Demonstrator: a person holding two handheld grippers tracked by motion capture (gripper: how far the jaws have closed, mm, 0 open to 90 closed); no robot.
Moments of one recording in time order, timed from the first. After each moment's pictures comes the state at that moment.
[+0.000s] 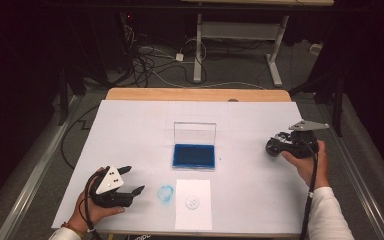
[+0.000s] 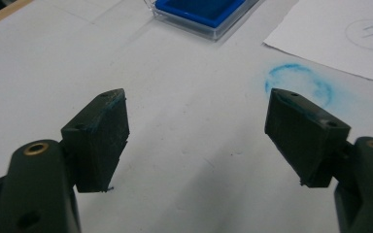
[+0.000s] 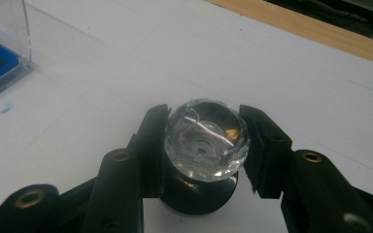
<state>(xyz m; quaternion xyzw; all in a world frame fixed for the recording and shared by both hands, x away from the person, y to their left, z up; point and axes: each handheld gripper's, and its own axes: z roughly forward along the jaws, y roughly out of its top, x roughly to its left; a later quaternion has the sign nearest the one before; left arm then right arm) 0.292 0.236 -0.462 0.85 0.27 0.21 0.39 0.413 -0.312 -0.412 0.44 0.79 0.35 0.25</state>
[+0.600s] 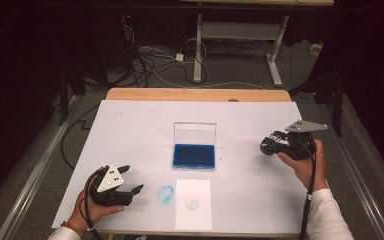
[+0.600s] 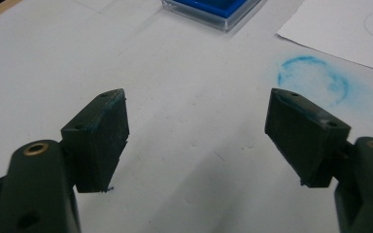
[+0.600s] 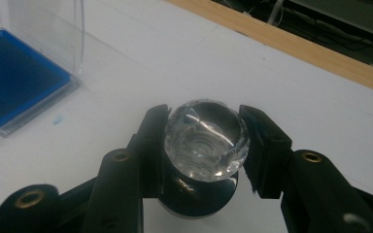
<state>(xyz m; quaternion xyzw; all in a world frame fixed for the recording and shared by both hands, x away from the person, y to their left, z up) 0.295 0.236 -0.462 0.86 0.28 0.22 0.37 0.397 -0.293 -0.393 0.40 0.80 0.37 0.26</state>
